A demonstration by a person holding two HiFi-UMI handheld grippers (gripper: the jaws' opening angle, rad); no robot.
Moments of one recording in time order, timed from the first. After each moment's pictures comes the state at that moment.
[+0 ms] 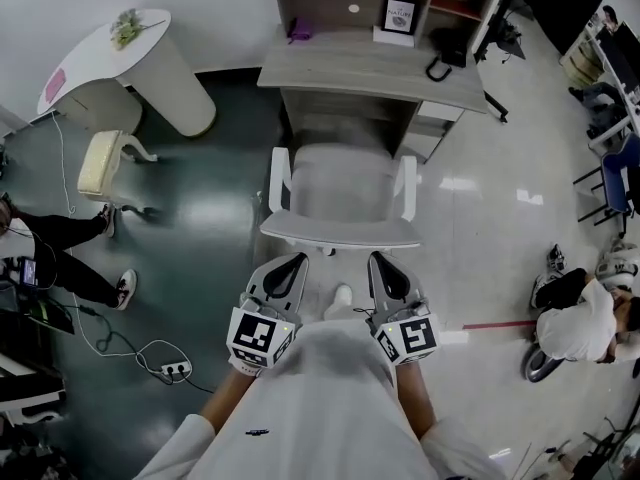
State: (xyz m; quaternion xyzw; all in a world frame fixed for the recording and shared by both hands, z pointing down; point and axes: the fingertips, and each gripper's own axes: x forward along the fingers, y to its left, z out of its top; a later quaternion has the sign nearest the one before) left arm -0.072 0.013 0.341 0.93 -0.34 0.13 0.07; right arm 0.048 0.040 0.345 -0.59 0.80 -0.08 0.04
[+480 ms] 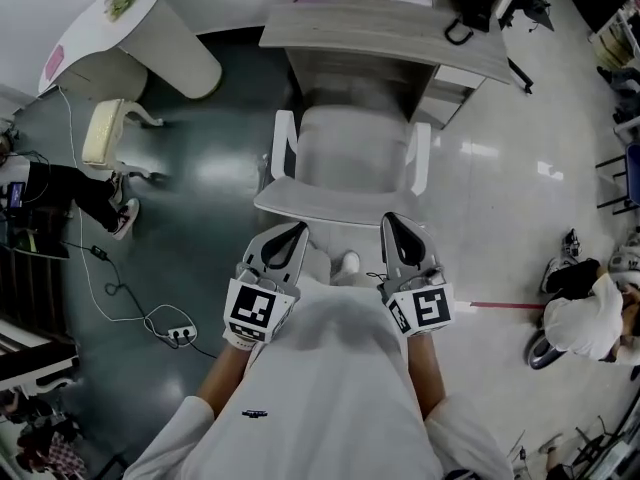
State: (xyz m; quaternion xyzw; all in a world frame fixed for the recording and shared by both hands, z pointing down) left arm -0.041 -0.015 0.365 0.92 -0.35 0.19 0.06; right arm 0.095 0.000 0.360 -0.58 0.81 -0.08 0.04
